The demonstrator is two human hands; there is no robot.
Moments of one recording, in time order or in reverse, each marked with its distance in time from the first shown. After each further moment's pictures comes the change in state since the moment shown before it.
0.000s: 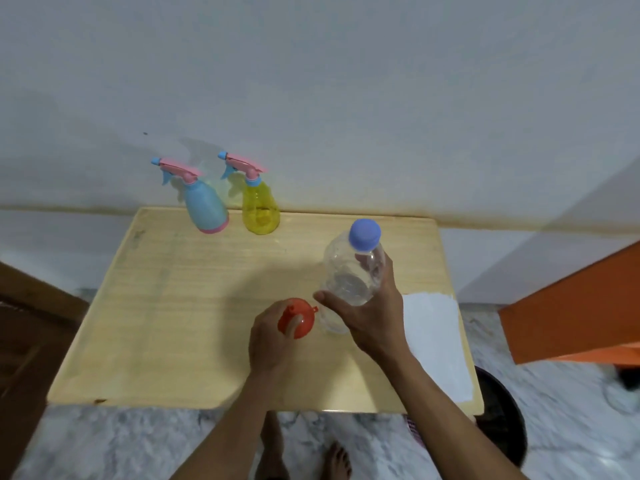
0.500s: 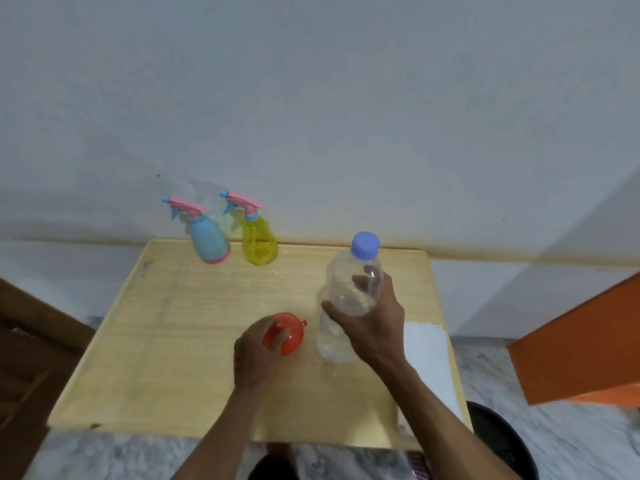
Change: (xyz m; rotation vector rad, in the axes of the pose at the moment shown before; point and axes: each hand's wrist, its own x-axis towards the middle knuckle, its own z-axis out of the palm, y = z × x) left_hand 0.004 0.033 -0.022 0.011 0.171 0.061; right_hand 0.022 -0.005 -0.029 -0.109 0.020 0.041
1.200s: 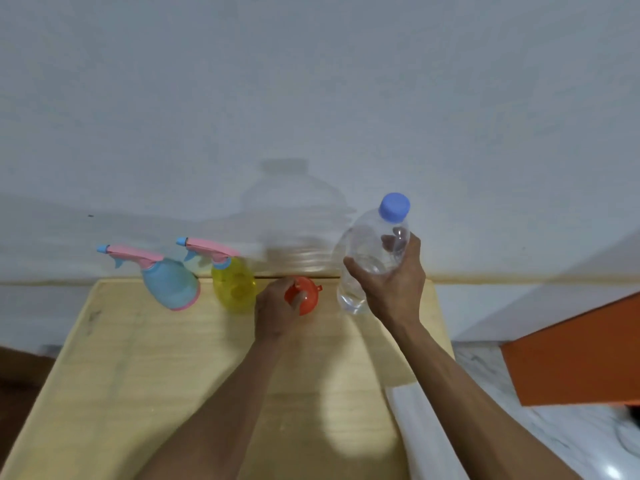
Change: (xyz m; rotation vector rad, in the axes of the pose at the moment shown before) left_hand 0.191 0.059 0.075 0.021 -0.115 0.134; right_hand 0.180 -0.003 0.010 0.035 0.246 0.049
